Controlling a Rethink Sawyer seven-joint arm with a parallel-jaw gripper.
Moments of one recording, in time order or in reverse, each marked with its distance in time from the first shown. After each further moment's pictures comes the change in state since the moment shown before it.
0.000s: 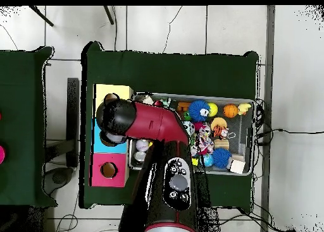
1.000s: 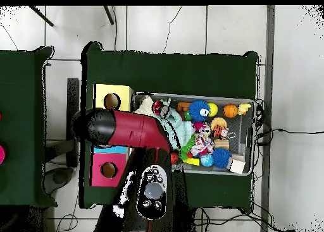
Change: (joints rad) arm 0.105 -0.006 -0.053 0.033 0.016 -0.163 0.003
